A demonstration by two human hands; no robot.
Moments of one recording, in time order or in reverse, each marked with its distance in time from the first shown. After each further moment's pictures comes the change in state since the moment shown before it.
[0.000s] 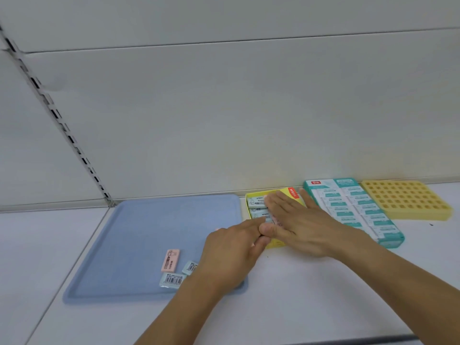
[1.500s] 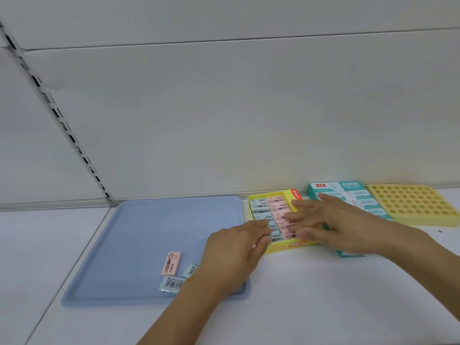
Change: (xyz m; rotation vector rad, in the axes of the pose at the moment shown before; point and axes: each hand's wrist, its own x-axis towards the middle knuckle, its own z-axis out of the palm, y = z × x) left_hand 0.007 -0.007 0.005 -0.044 0.073 0.042; right_hand -0.021 0.042 -0.024 0.132 0.020 -0.178
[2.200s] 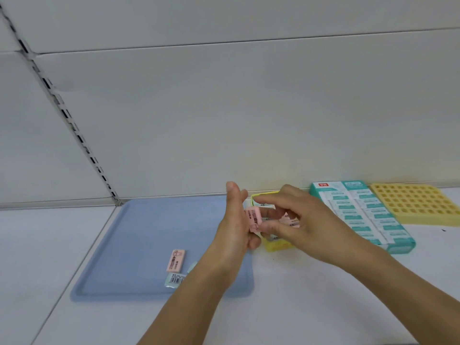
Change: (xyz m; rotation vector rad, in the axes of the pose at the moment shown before) left_hand 0.001 0.036 -0.041 -1.443 0.069 -0.452; right_hand 0.015 -0.064 0.017 0.391 0.503 -0.031
